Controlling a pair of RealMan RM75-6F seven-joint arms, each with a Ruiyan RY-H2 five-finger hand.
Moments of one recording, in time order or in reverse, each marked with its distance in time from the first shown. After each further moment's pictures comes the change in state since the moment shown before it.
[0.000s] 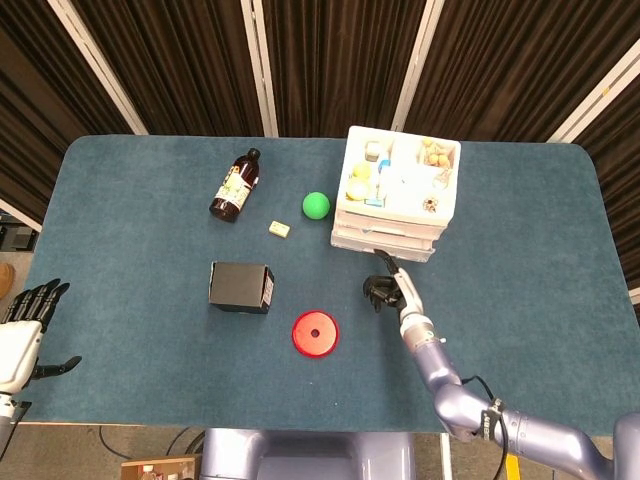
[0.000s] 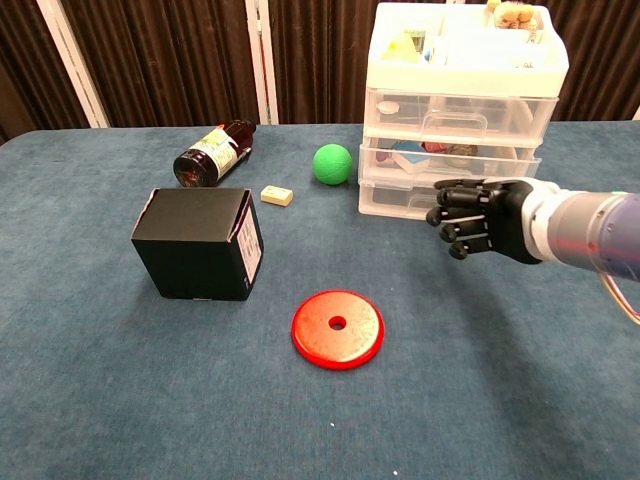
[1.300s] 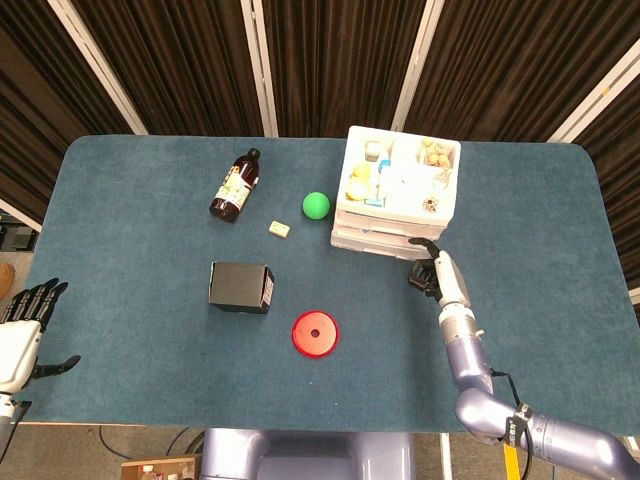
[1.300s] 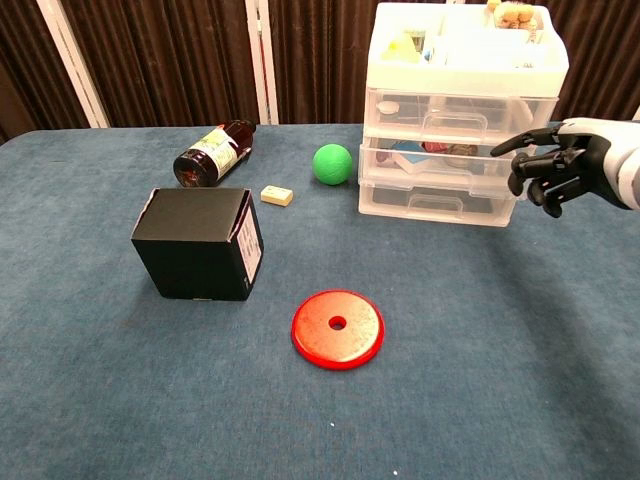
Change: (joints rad) left arm 0.002 -0.006 -0.003 -0.002 -0.010 0.005 0.015; right arm -0.004 0.121 -0.030 -0.046 -0.034 0.213 -0.339
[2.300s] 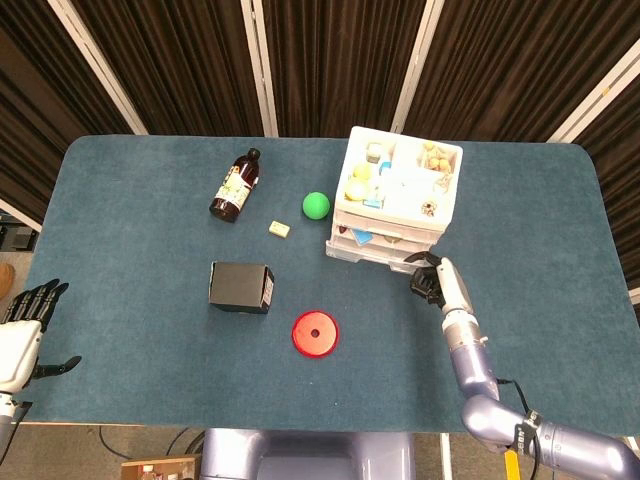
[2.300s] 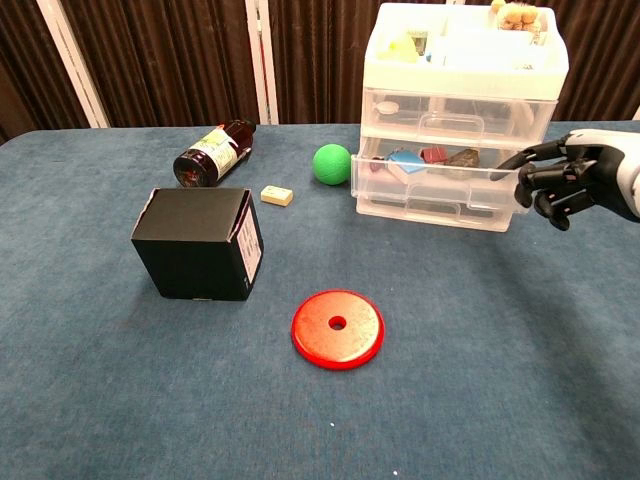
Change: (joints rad) left arm -0.002 0.004 0.000 -0.011 -0.010 -0.011 -0.001; right arm -0.042 0.032 -0.026 -0.064 -0.031 -0.016 0.035
